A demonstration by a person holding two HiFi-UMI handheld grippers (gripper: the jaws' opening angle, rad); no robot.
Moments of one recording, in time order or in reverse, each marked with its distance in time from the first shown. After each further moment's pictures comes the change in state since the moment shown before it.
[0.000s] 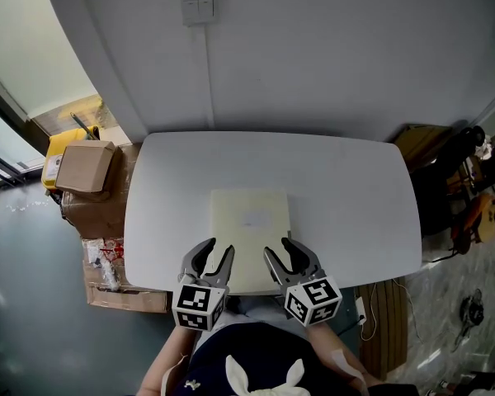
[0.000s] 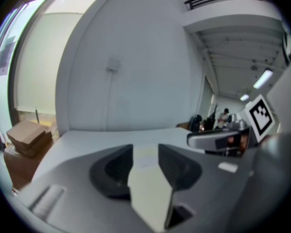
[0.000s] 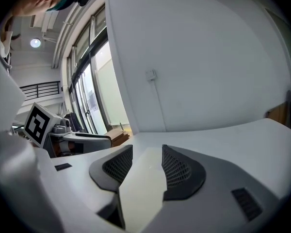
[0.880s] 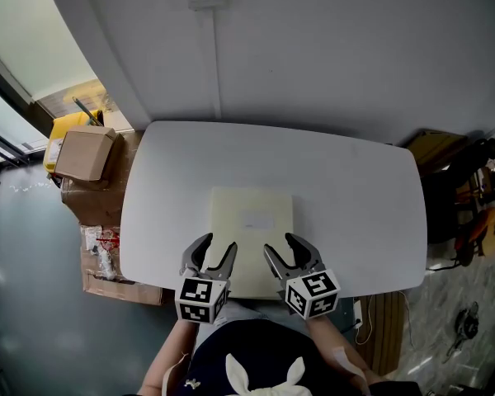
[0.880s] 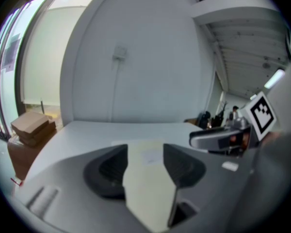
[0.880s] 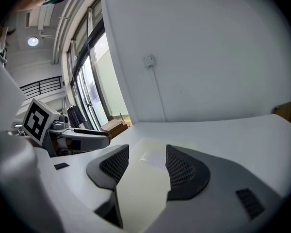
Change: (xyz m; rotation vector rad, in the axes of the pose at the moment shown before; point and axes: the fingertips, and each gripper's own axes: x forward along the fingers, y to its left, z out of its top) left arm 0.041 0.016 -0.028 -0.053 0.071 0.078; right arm 0.037 -0.037 -0.025 -0.016 0.117 0.045
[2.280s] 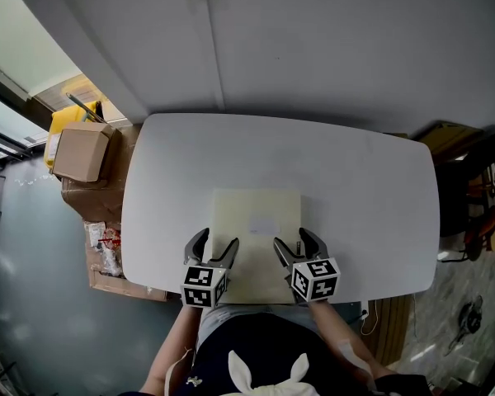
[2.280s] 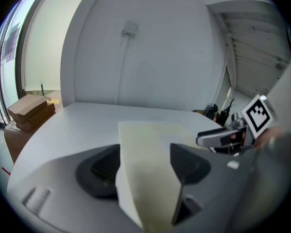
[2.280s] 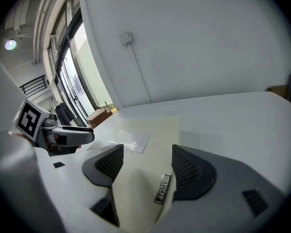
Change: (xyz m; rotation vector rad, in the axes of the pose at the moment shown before) left arm 0.063 0.043 -0.055 -0.063 0.135 0.034; right arm 0.056 -0.073 -0.063 0.116 0.161 -0.084
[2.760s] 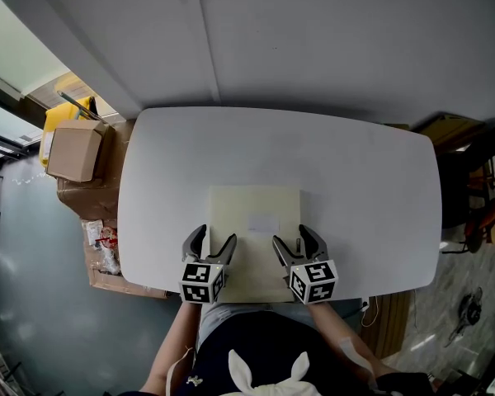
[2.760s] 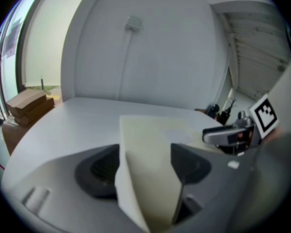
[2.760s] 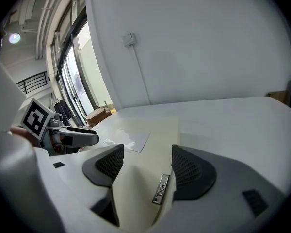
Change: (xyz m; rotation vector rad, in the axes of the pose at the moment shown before) left arm 0.017 0.010 -0.013 -0.022 0.014 0.002; right arm 0.003 -0.002 -0.002 -0.041 -0.036 -0.020
